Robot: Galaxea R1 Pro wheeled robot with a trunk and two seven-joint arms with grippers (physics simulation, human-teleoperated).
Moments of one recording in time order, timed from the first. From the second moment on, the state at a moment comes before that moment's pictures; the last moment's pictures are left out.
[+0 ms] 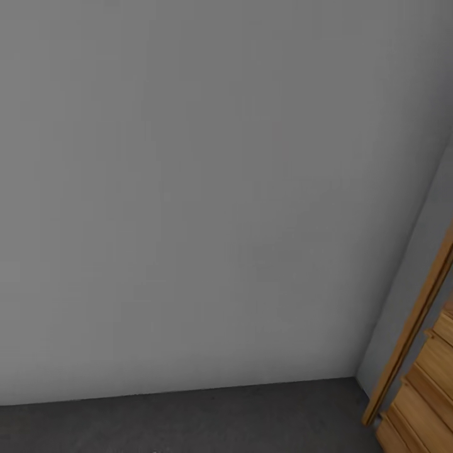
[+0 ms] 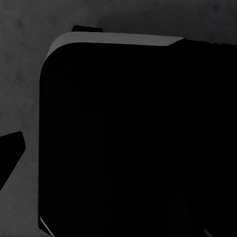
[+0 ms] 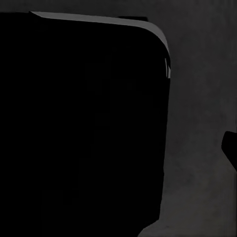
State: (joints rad) left arm 0.00 -0.03 0.01 -0.06 0.10 -0.04 -0.01; right arm 0.00 0.00 0.01 0.00 0.01 -0.07 0.00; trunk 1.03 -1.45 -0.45
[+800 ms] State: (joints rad) left arm 0.00 -0.03 0.02 -0.06 0.10 -0.04 -0.01; right arm 0.00 0.00 0.00 0.00 0.01 -0.08 0.00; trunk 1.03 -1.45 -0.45
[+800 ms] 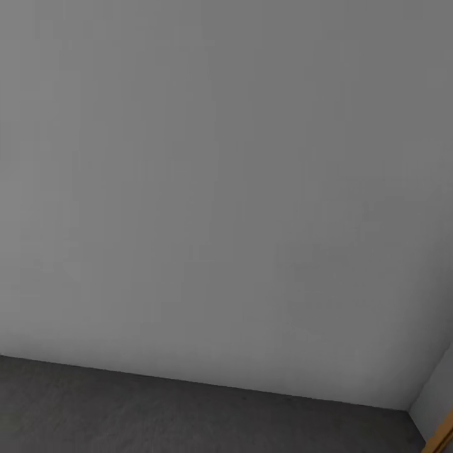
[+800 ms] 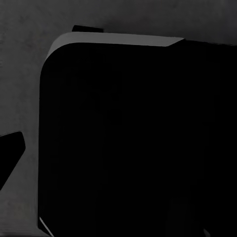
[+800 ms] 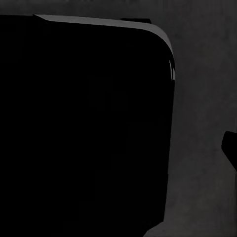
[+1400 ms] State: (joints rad) left arm 0.00 -0.03 0.15 -0.06 0.10 -0.04 0.00; right arm 0.00 -0.01 0.00 0.00 0.01 -0.12 0.00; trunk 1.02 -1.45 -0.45
